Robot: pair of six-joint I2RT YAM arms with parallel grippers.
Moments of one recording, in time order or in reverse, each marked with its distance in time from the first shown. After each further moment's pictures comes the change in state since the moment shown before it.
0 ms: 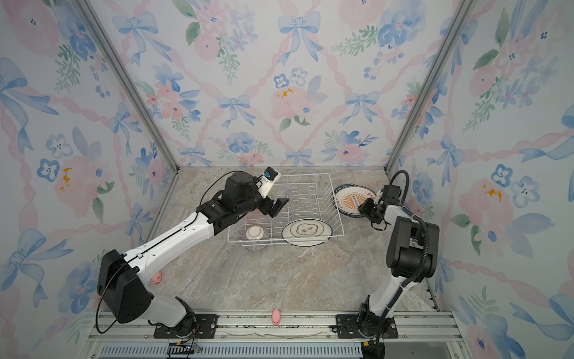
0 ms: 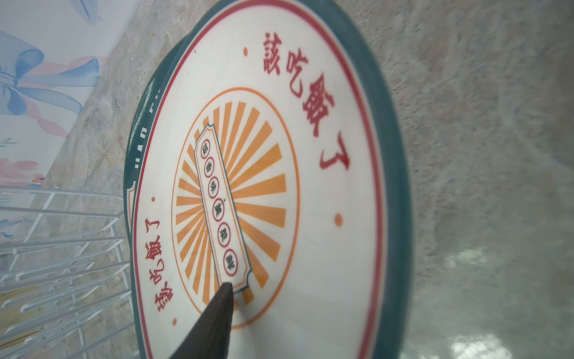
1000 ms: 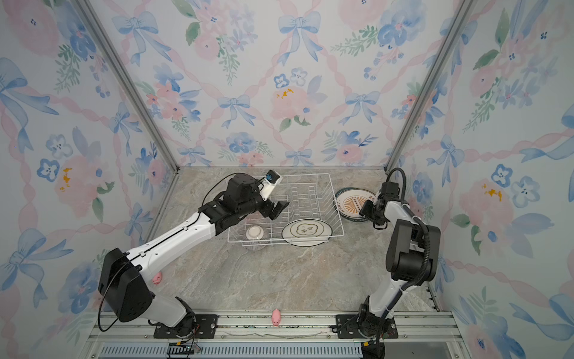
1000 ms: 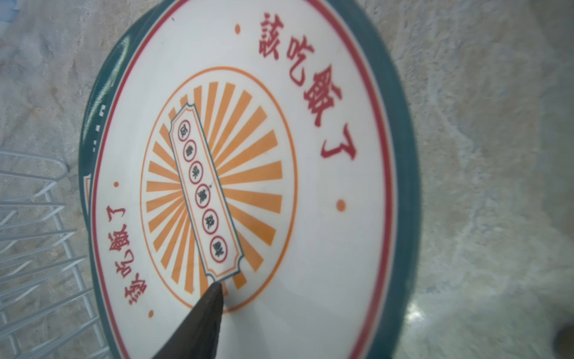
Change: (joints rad) left arm 0.000 0.011 -0.015 -0.008 0.015 0.011; right arm 0.018 -0.039 0.061 -0.229 0.140 -0.127
